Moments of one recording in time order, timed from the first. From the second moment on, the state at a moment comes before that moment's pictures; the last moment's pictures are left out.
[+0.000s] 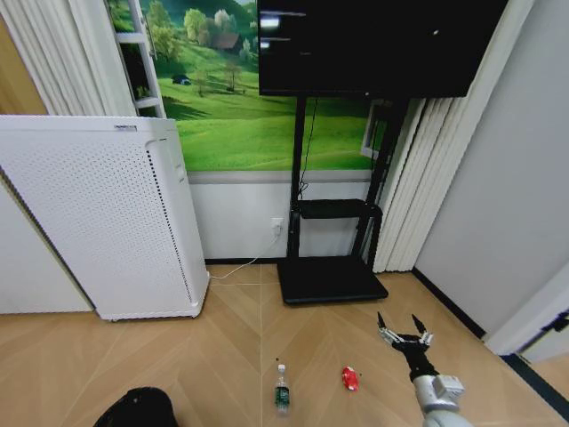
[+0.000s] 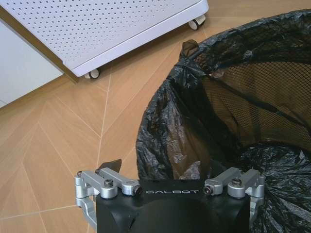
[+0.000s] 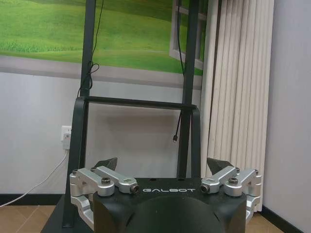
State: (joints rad) left arm 1.92 -1.05 -0.81 -1.73 -0.17 0.29 -0.07; right arm -1.60 1.25 0.76 1.90 0.31 0.19 0.04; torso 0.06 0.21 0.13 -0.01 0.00
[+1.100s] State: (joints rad) left arm 1.89 -1.09 -0.81 -1.77 -0.13 0.25 -0.08; right arm -1.57 1.23 0.76 1.90 0.32 0.18 0.04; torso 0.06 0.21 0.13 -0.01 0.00
